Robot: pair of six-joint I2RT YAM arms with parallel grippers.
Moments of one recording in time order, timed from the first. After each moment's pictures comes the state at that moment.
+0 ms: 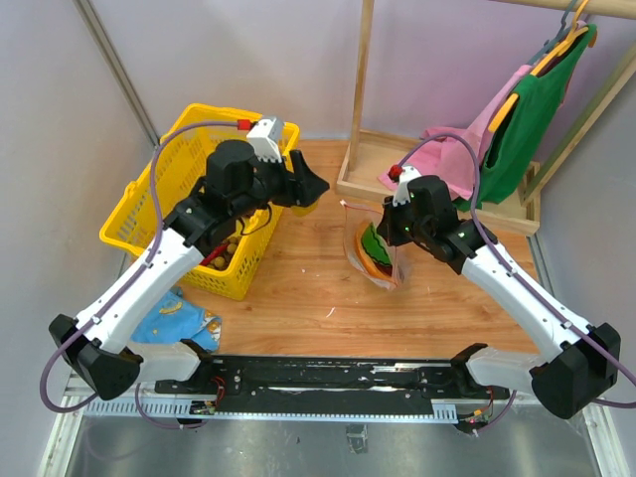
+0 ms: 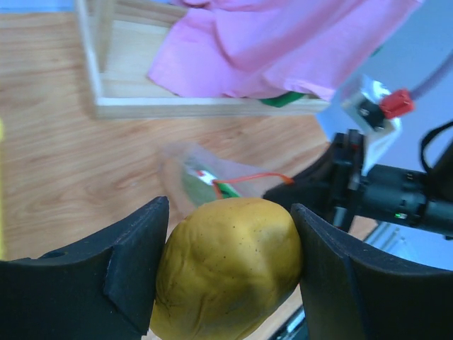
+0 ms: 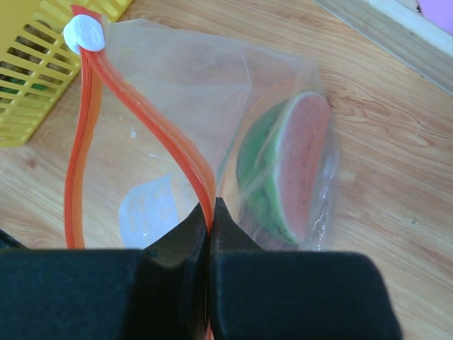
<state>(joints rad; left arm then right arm) -0.59 1.26 1.41 -0.42 0.09 -0.46 0.54 1.19 1.07 -0.51 -0.06 0.21</state>
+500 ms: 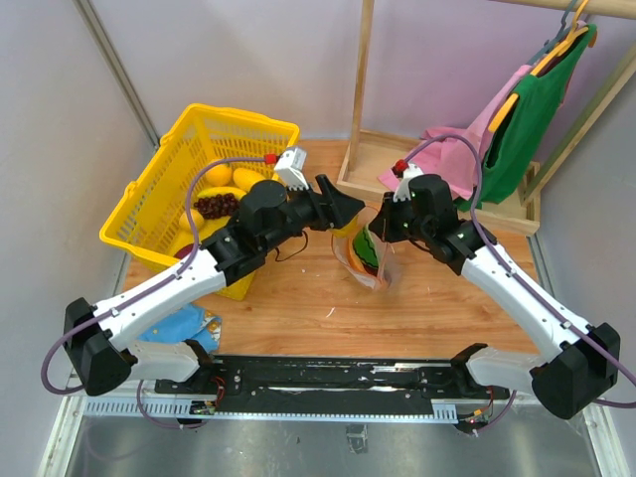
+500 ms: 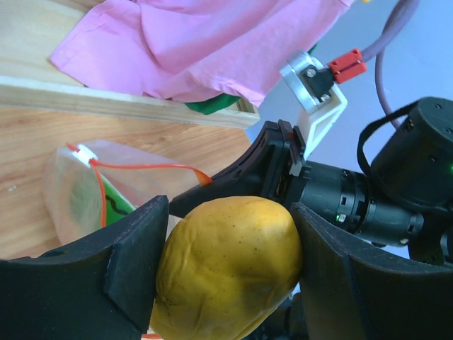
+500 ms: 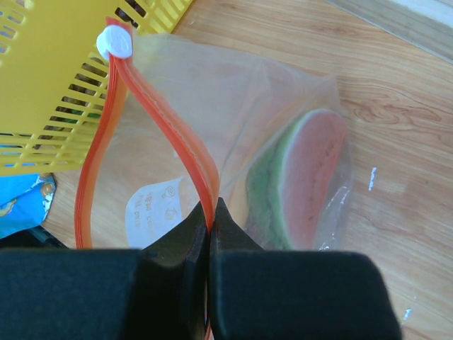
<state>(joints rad) -0.84 1.25 1.13 0.02 -0.06 -0.71 0.54 1.19 1.06 -0.44 -0.12 0.35</state>
